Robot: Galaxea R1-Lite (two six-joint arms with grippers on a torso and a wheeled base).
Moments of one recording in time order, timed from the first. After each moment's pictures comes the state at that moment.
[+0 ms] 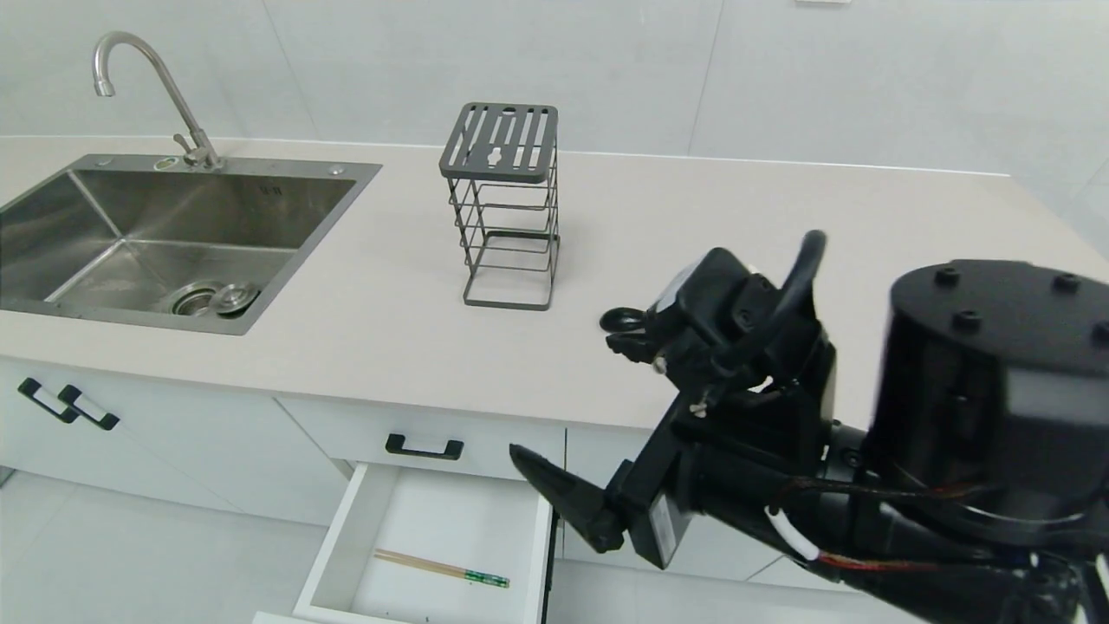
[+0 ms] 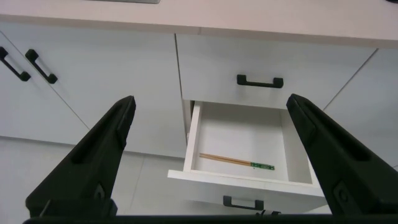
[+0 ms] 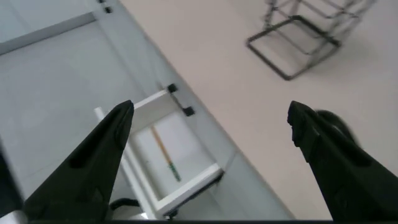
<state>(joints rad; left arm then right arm) 0.00 0.00 0.00 0.00 0.00 0.01 1.06 1.63 -0.83 -0.58 -0.15 -0.12</state>
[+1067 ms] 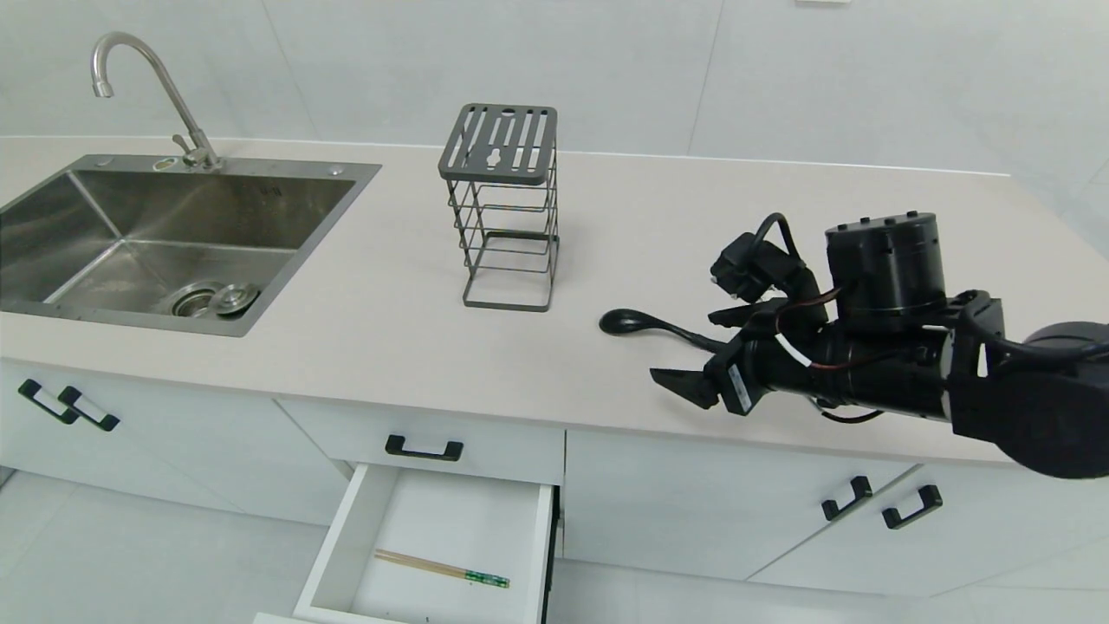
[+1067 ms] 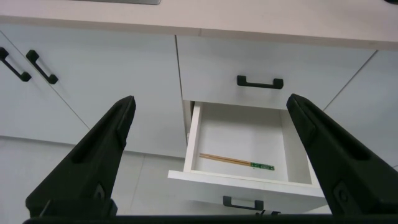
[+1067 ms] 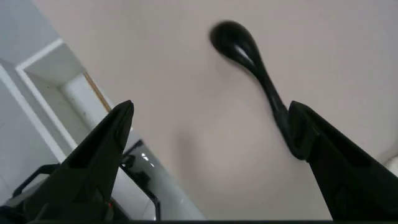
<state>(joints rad) 0.00 0.00 0.00 0.00 0.00 0.01 0.53 1.77 -0.93 -0.35 0.10 -0.26</state>
